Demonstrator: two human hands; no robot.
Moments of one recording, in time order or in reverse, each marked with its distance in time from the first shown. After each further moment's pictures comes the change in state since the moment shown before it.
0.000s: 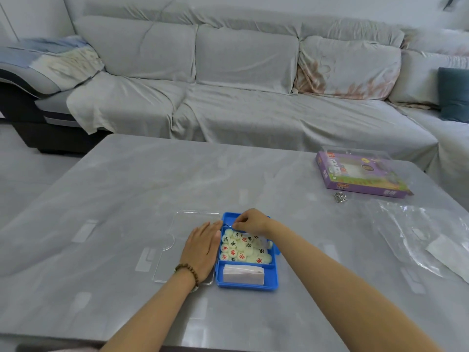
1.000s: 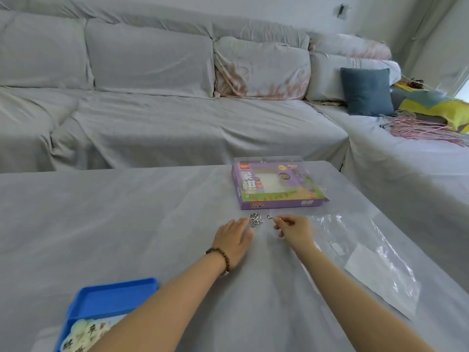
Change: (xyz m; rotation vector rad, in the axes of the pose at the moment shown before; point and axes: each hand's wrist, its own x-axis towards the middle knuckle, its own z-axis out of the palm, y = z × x) left_hand 0.182 0.240 0.153 -0.003 -0.278 0.376; right_hand -0.019 0.266 -0.184 0.514 0.915 0.191
